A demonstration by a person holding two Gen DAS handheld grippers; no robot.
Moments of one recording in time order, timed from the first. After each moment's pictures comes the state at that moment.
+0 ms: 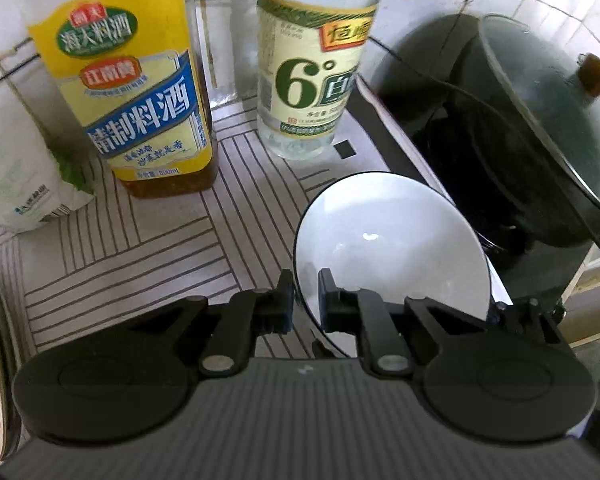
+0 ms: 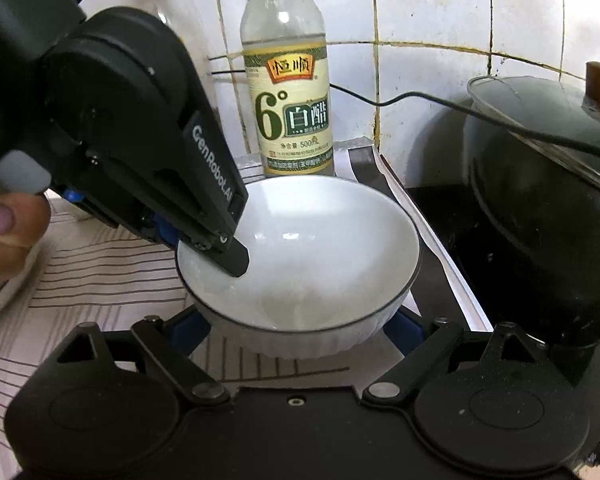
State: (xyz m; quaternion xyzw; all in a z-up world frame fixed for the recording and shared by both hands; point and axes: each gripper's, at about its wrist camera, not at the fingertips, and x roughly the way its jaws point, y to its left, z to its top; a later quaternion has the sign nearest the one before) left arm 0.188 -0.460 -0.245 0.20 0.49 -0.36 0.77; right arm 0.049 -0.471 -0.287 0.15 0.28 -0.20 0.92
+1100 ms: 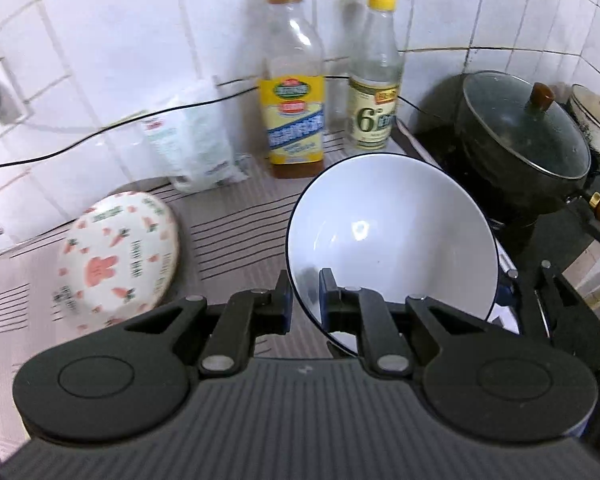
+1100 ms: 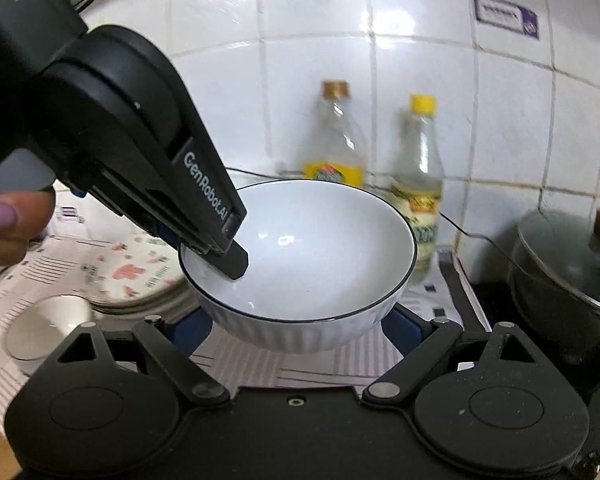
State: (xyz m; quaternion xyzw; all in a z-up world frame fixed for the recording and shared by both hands) left arm 0.080 -0.316 -0.121 0.20 0.40 -0.29 0.84; right arm -0.022 -0.366 -0.197 0.06 0.19 -0.10 0.98
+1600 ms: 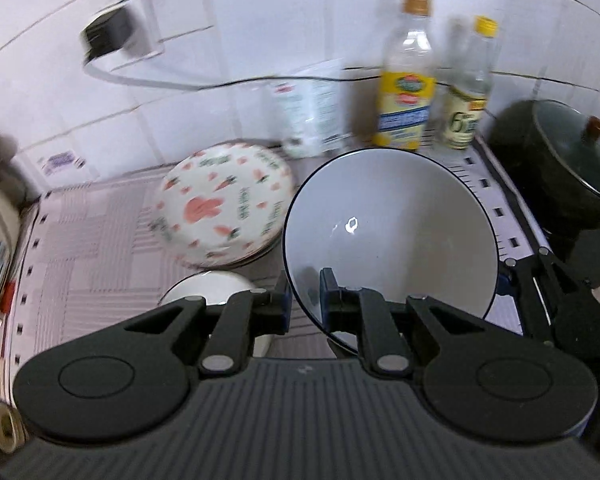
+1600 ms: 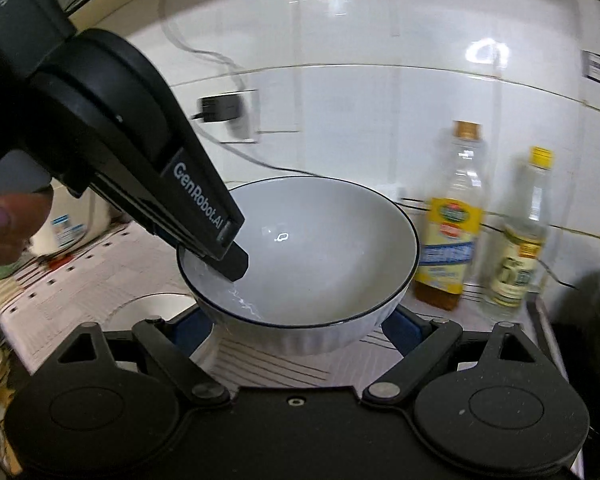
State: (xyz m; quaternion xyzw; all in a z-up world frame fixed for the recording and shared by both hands) left arm 0.069 -0.213 -0.107 0.15 0.41 -0.19 0.88; right arm -0.002 -0.297 -0.177 0.02 0.18 0.02 0.98
